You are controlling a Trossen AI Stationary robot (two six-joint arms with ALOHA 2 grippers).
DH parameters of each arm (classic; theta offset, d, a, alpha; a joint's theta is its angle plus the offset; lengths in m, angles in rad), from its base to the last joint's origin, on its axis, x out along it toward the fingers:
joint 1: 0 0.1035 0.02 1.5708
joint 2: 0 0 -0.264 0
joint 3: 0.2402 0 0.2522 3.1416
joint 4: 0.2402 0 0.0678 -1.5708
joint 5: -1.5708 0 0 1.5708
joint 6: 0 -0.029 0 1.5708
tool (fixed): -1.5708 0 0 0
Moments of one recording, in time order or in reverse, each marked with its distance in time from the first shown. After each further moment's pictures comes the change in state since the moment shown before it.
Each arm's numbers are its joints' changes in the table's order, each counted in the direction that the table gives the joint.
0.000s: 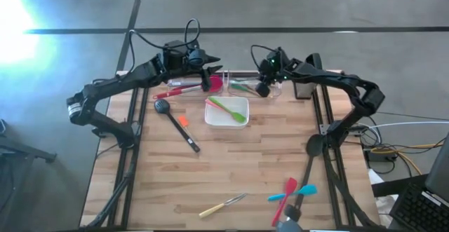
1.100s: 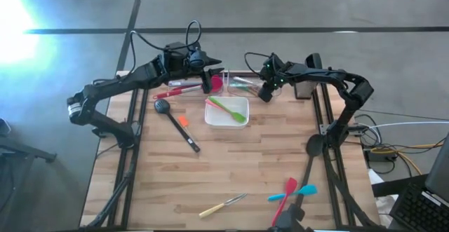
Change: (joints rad) left arm -0.023 -0.001 0.000 0.000 0.008 0.029; right arm -0.048 -0.145 -0.012 0.110 0.045 -0.038
